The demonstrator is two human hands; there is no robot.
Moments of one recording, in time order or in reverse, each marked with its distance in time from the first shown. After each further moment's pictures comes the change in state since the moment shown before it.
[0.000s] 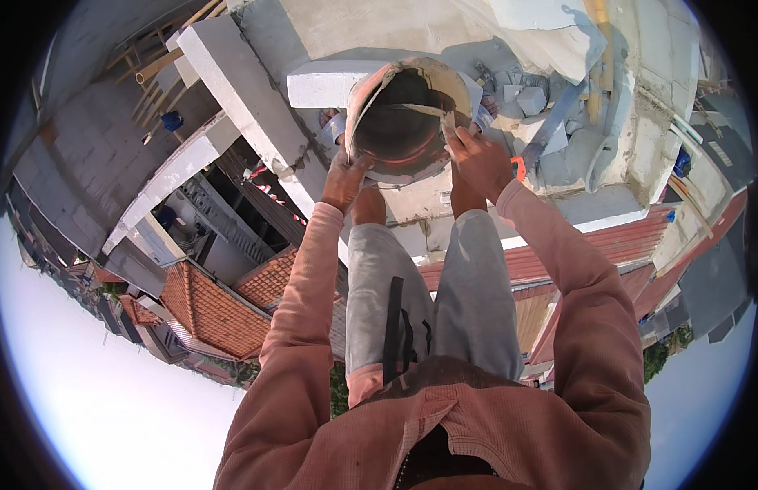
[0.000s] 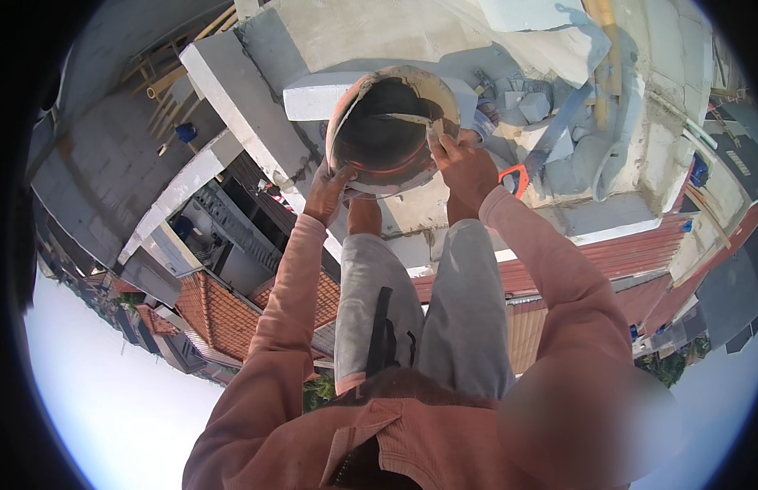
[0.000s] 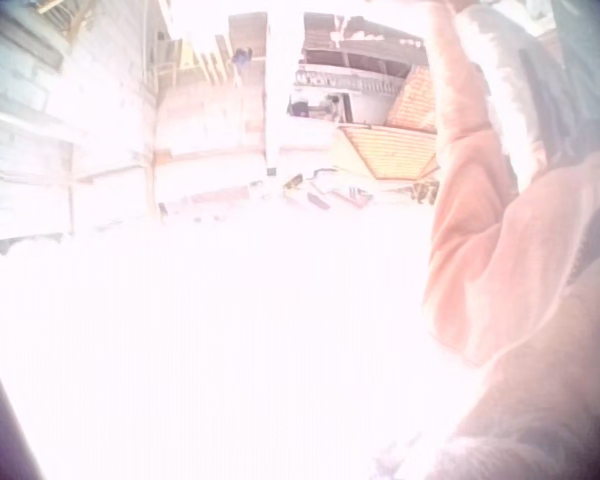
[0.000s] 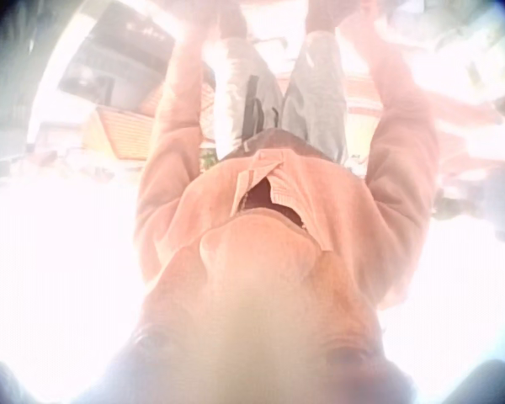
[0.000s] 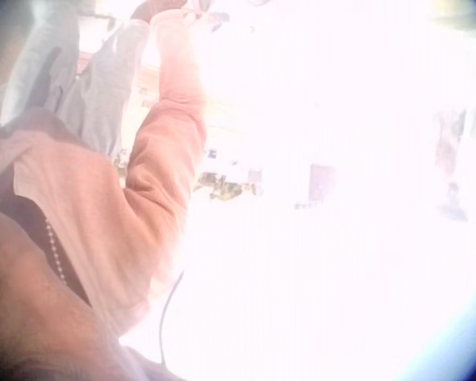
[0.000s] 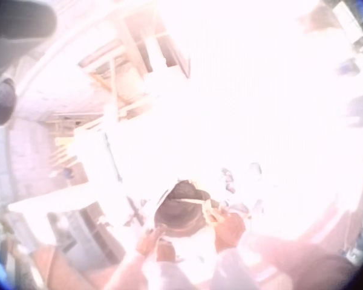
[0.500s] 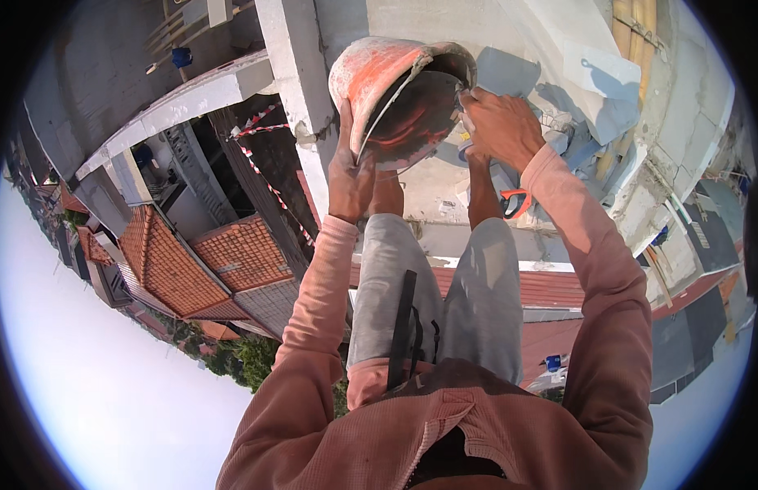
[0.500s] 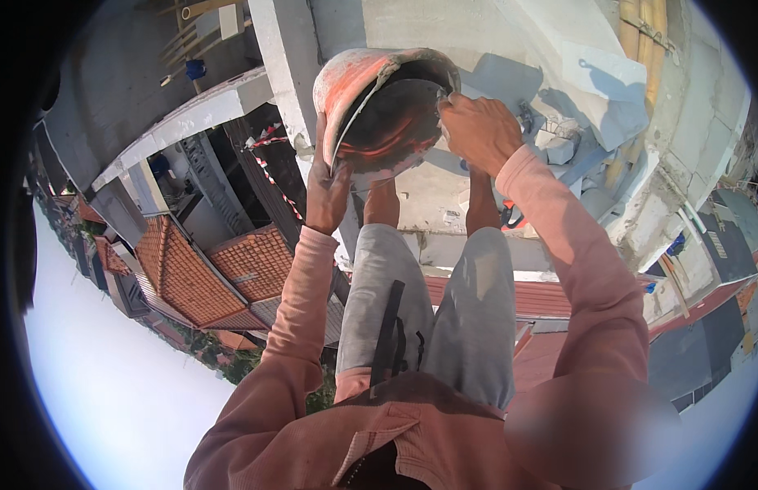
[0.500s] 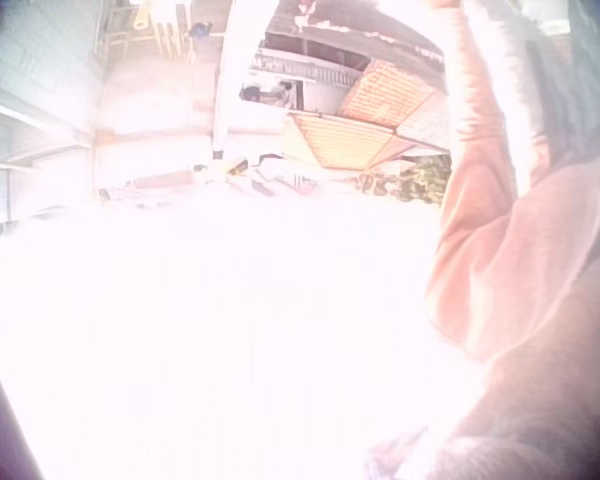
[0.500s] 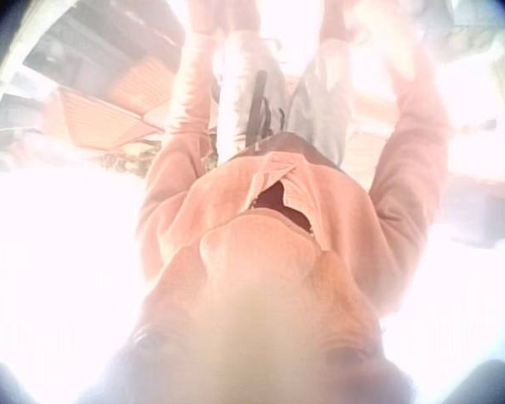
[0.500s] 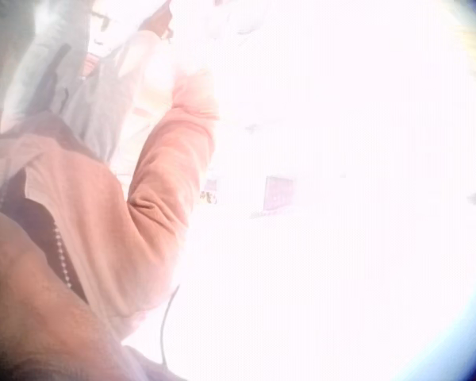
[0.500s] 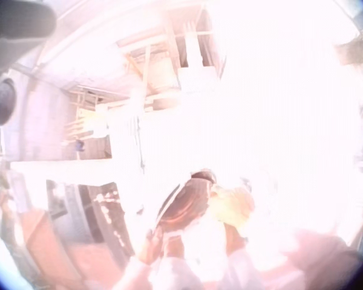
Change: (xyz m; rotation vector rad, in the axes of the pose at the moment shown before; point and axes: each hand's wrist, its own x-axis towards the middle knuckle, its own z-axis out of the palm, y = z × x) left_hand -0.081 0.044 -0.034 0.131 0.313 0.556; right_hand 0.157 -0.070 -0.088 -0.080 -0.371 -0.225
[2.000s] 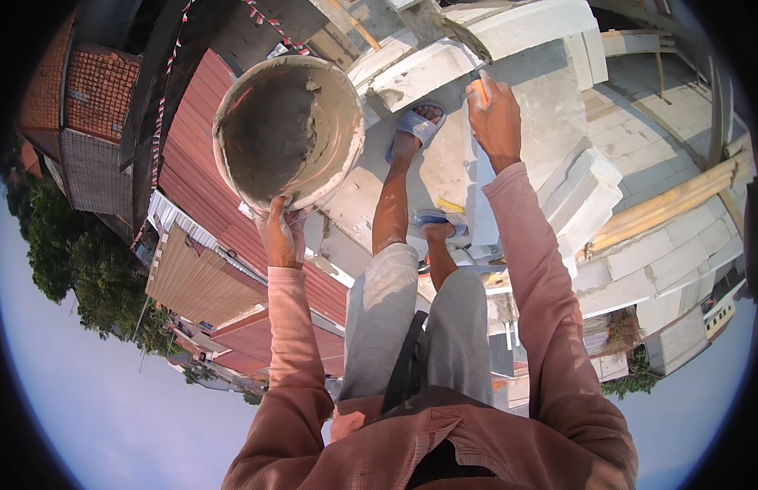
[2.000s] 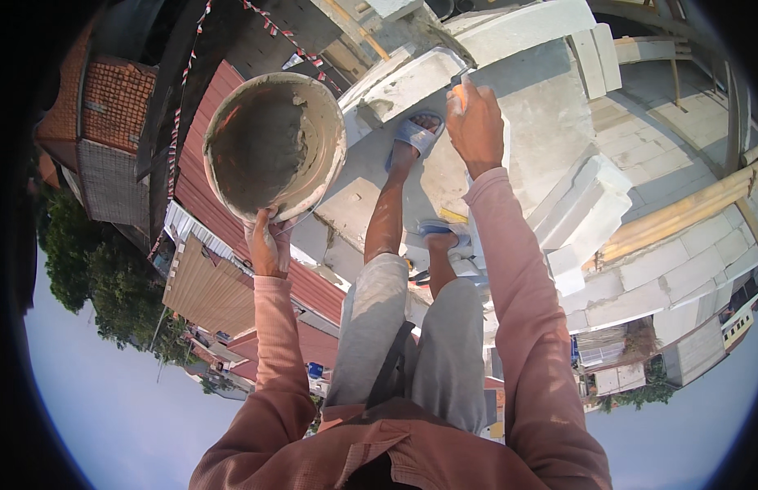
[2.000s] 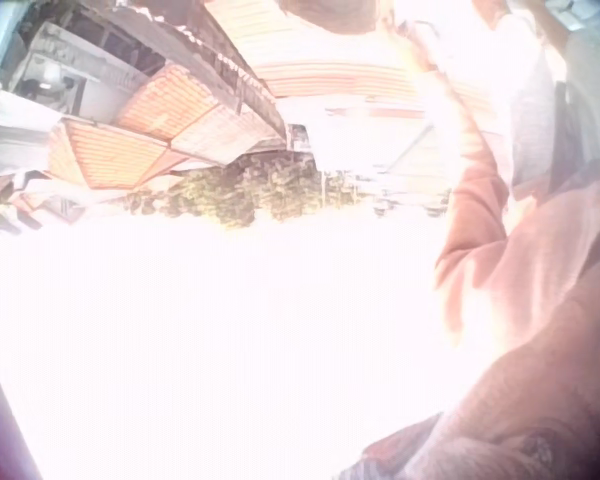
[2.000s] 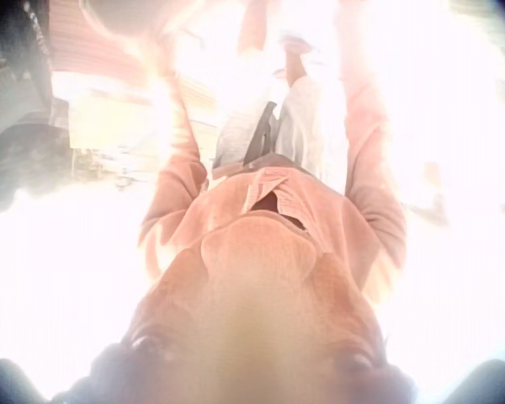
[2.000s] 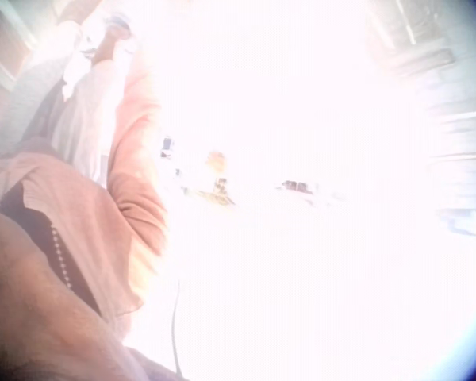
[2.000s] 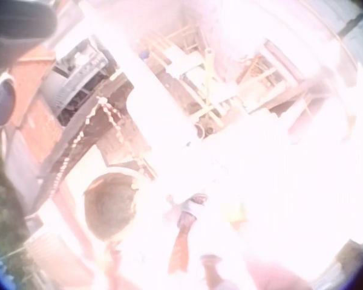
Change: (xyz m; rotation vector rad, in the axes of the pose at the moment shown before) left_hand -0.178 -0.194 -0.131 -1.368 1.387 -0.432; right_hand 0.273 -0.250 0.095 0.068 0.015 -0.202
